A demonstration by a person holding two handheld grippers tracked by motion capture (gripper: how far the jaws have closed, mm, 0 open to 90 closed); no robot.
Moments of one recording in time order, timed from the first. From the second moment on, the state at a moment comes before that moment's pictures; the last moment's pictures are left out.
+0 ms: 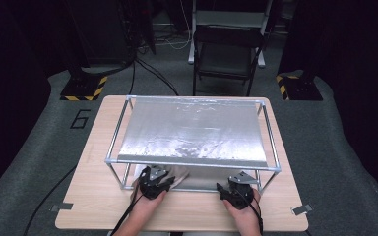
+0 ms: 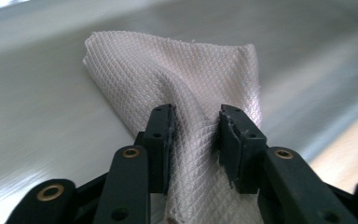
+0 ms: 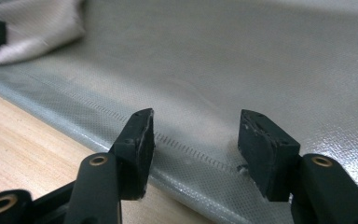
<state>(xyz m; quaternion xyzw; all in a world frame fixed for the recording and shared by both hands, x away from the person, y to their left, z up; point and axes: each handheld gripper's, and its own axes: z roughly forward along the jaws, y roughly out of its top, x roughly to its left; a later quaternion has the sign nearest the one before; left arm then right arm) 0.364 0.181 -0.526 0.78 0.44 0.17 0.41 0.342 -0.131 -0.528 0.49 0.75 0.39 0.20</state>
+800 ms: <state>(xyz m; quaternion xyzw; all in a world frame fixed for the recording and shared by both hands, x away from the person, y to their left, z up) 0.358 0.237 -0.525 0.78 0.45 0.20 0.39 0.341 -0.131 -0.527 0.49 0.76 0.38 0.21</state>
